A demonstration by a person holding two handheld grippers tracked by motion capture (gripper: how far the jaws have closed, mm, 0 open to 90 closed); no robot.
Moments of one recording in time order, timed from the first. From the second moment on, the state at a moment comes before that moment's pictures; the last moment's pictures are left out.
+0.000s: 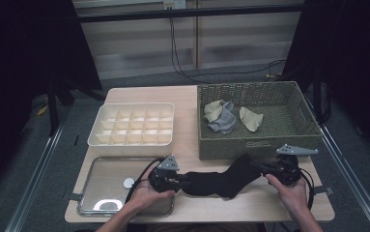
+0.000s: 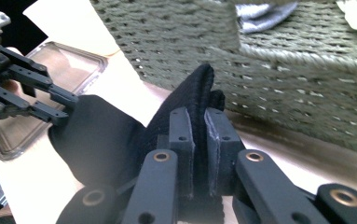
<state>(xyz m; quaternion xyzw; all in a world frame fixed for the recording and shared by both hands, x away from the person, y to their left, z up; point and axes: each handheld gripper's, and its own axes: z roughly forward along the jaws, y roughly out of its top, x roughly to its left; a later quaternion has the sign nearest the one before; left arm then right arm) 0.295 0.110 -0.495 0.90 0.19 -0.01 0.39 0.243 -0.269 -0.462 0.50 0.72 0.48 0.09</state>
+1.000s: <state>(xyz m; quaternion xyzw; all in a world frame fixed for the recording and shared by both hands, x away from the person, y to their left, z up) 0.288 0.096 -0.497 0.90 0.16 -0.02 0.40 0.260 -0.196 -0.433 0.43 0.73 0.52 0.05</state>
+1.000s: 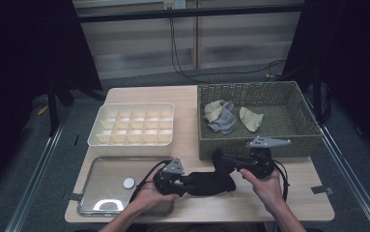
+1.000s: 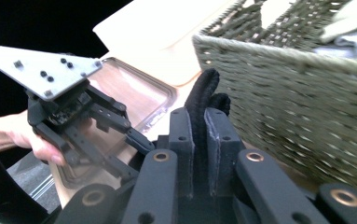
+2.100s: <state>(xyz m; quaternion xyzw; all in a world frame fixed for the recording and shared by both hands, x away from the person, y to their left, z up) 0.280 0.087 -0.496 0.91 0.14 -0.02 0.39 0.270 -0.142 -0.486 0.41 0.79 0.46 0.01</state>
